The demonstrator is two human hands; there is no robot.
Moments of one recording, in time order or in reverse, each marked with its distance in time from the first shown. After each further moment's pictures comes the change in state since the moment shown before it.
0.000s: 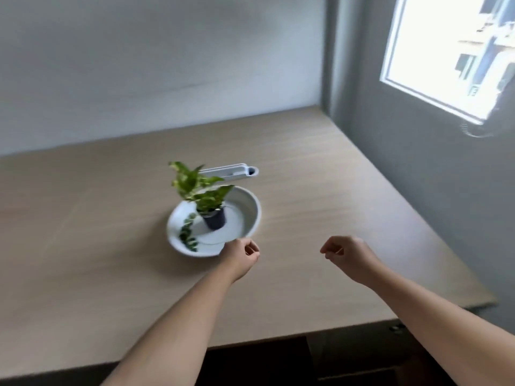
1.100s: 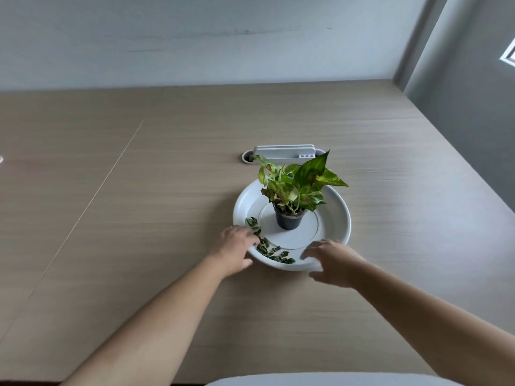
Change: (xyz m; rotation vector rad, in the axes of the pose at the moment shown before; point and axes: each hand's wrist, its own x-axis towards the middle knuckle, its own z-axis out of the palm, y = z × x) left_hand 0.088 -0.197 -0.106 0.614 -0.161 0.264; right_hand 0.116 -0.151 0.170 -0.611 -0.443 -0.415
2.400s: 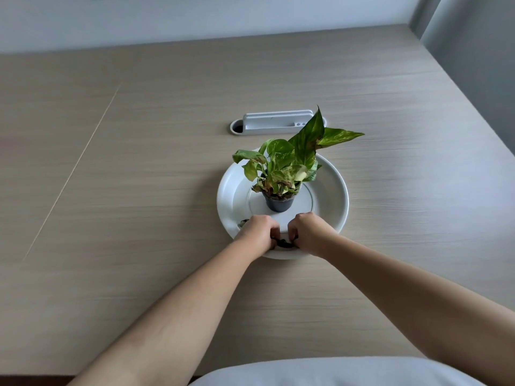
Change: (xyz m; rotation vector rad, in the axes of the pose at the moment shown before) left_hand 0.052 0.062 0.012 -0.468 -0.100 -0.184; right_hand 0.065 0.008 0.018 0.217 -0.016 0.150
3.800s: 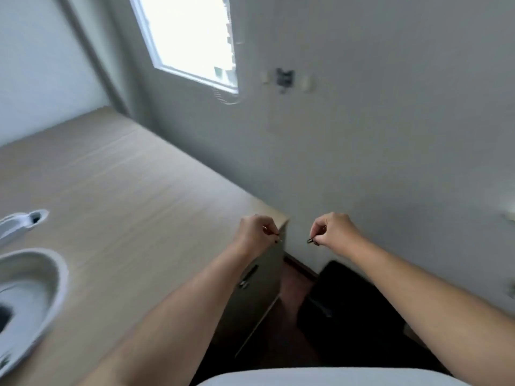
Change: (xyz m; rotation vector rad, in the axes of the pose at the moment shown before) left_hand -0.105 0.456 0.237 -0.118 -0.206 0.702; right_hand -0.495 0.332 0.003 0.550 0.700 0.842
